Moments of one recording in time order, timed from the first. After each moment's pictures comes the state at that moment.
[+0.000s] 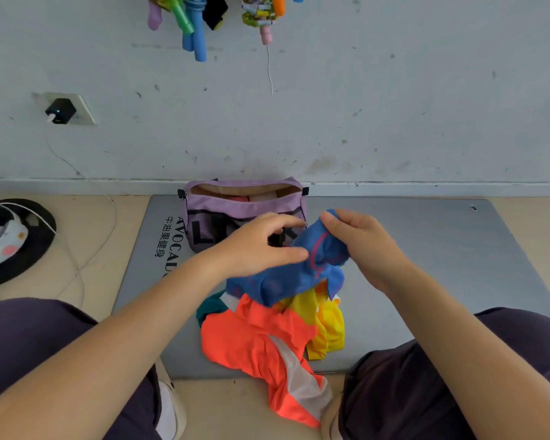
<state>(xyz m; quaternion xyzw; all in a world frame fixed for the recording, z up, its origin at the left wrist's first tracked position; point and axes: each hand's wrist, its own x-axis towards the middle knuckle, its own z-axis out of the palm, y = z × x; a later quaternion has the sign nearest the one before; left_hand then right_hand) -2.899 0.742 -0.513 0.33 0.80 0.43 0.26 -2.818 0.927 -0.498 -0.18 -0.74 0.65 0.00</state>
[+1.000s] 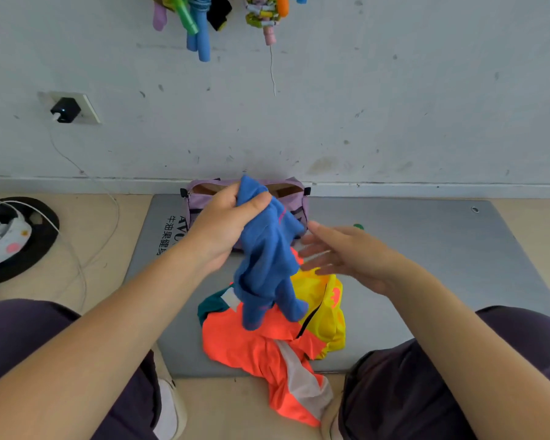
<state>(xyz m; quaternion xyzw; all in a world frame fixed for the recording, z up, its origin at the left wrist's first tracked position) -2.904 0.726 -0.492 0.11 0.67 0.71 0.21 -2.817 0.919 -0.497 -0.20 -0.73 0.63 -0.18</state>
